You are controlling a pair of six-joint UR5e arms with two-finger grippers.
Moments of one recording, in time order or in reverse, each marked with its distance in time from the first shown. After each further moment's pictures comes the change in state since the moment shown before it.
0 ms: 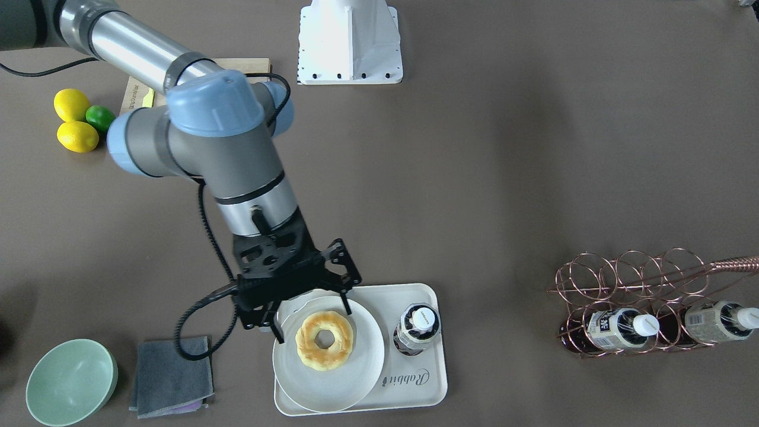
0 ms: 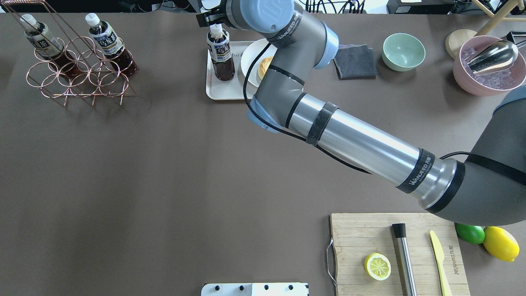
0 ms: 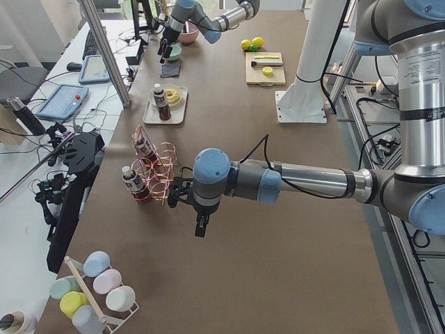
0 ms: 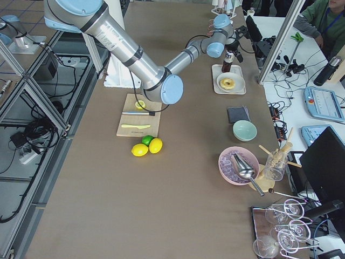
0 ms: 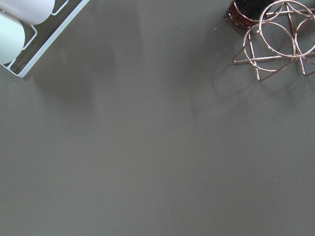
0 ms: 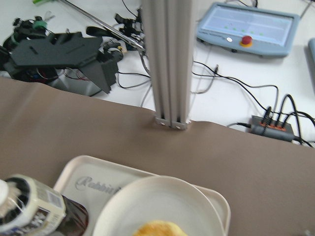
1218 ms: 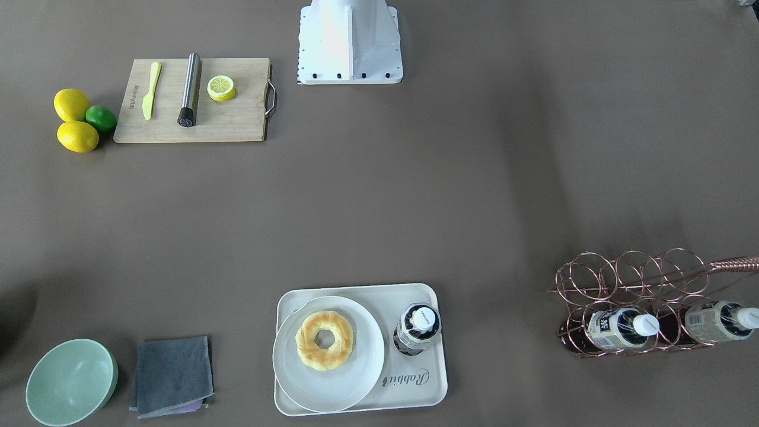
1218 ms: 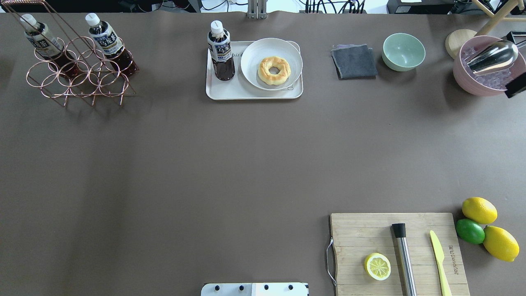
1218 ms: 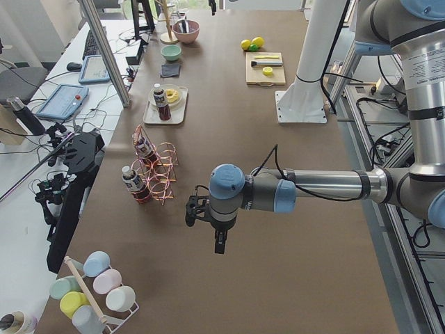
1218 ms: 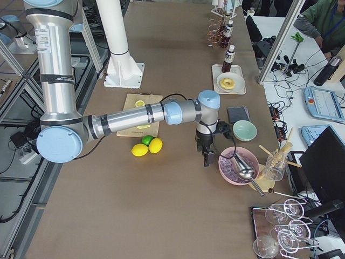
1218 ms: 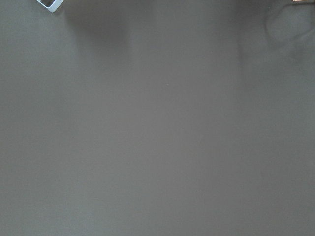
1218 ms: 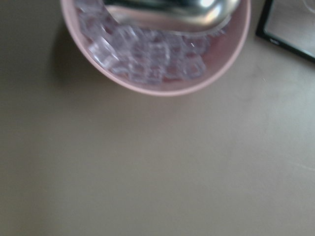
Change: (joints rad) left arm 0.024 0.099 -0.006 0.002 0.068 0.001; right arm 0.474 -0.891 0.503 -0.586 0.235 -0.798
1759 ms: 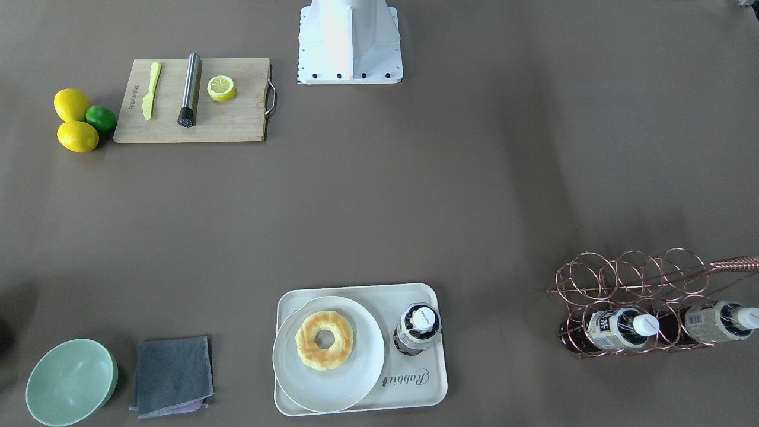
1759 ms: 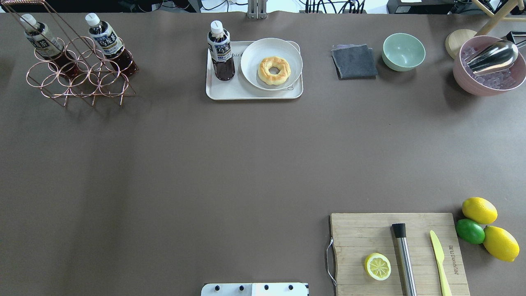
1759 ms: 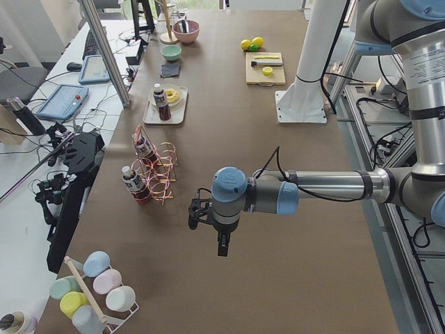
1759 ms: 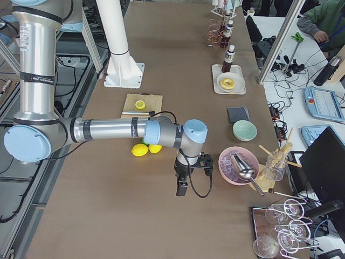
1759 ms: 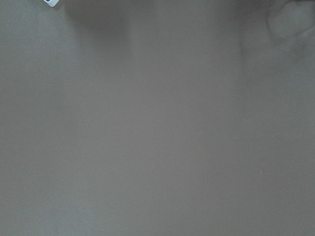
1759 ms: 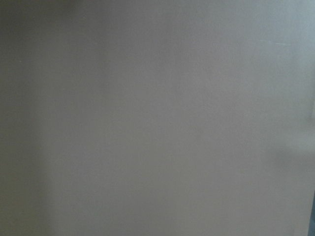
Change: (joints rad) left arm 0.000 0.016 0.003 -0.004 0.004 0.001; right arm 0.168 -0.135 -0.033 -0.115 0.055 -0.063
